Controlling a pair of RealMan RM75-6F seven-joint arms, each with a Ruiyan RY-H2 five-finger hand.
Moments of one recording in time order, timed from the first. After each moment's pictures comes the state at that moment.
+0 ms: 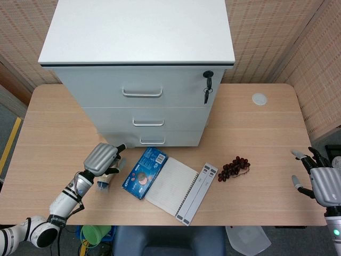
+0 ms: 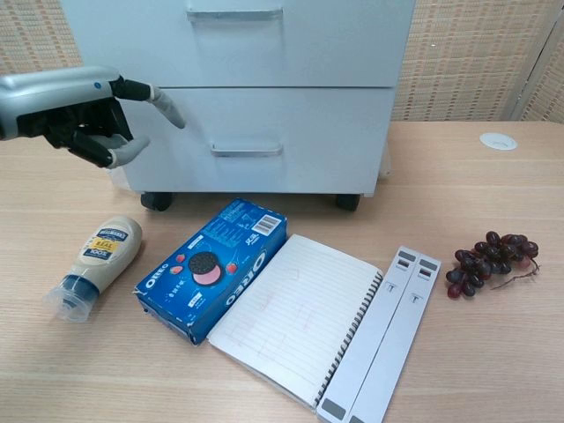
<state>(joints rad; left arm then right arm) -0.65 -1.29 -0.21 -1.73 1.31 0.94 0.13 0.10 -1.05 0.06 -1.58 -1.50 1.44 0.06</state>
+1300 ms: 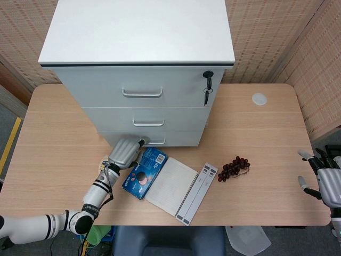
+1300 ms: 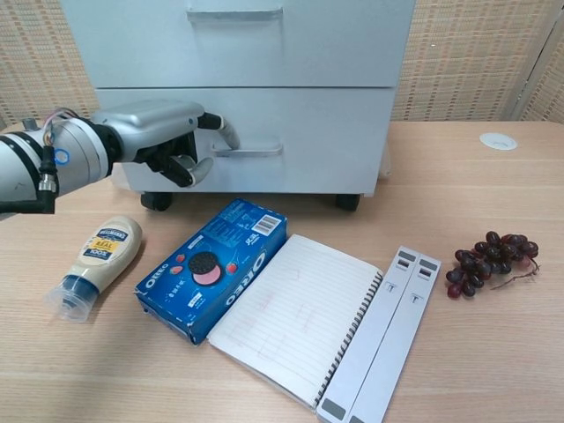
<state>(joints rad) -0.84 -1.56 -0.21 -1.58 0.98 1.01 0.55 0.09 -1.05 0.06 -1.54 -1.48 1.44 0.10</state>
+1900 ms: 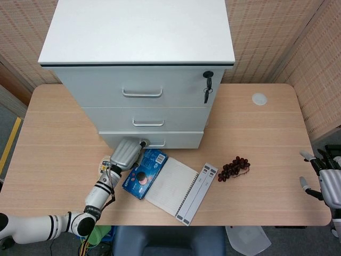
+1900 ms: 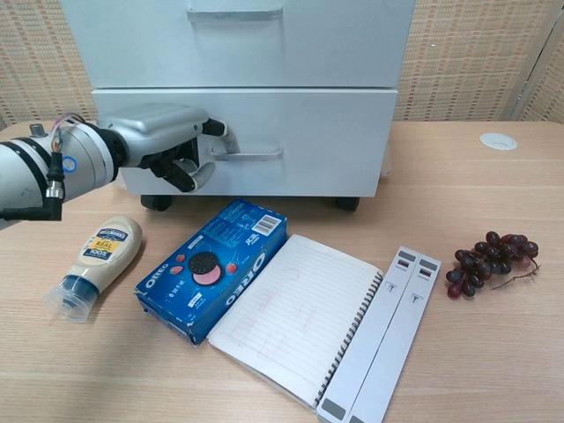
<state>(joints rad) -0.86 -1.57 -0.19 -1.59 0.96 1.05 0.62 0.08 -1.05 0.06 -1.53 -1.48 1.44 0.12</state>
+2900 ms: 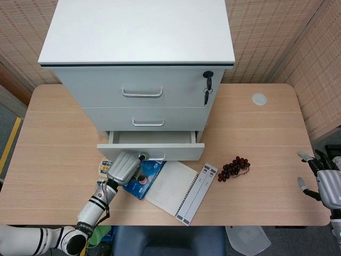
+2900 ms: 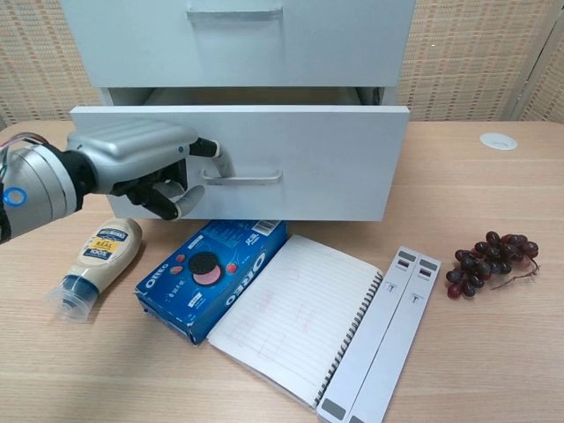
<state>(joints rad) -0.79 -1.51 -0.10 -1.78 1.03 1.14 0.69 0.08 -1.06 0.06 -1.53 -1.49 1.45 0.12</state>
